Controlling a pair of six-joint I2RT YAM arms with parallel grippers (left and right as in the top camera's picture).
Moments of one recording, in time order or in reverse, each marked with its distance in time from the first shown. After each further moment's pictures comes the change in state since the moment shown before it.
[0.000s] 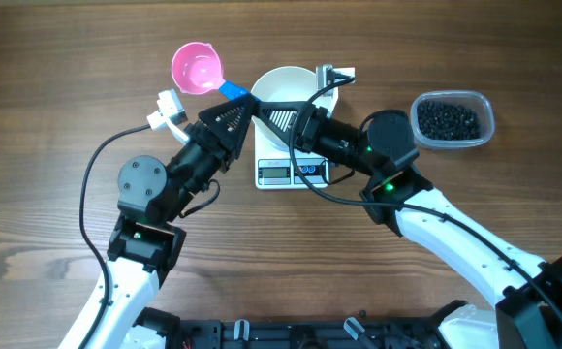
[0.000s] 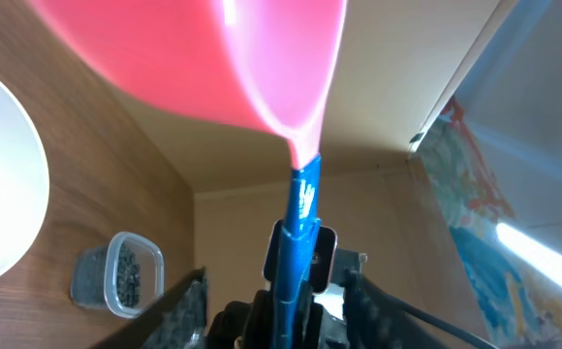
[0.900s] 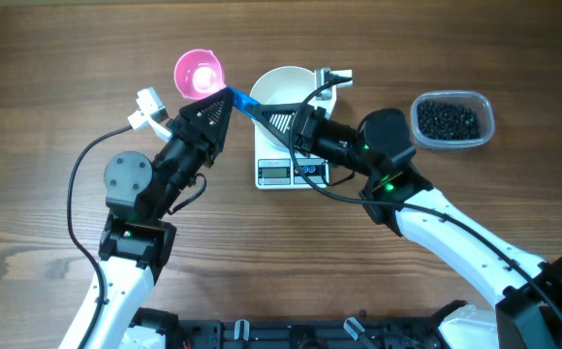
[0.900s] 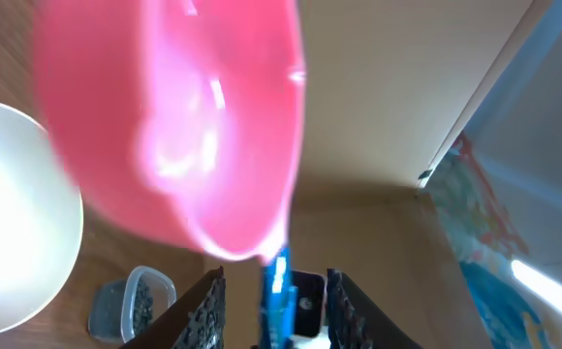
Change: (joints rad) left arm 0.093 0.000 0.000 -0.022 0.000 0.000; right arm 0.000 0.000 0.000 -0.066 0.000 0.036
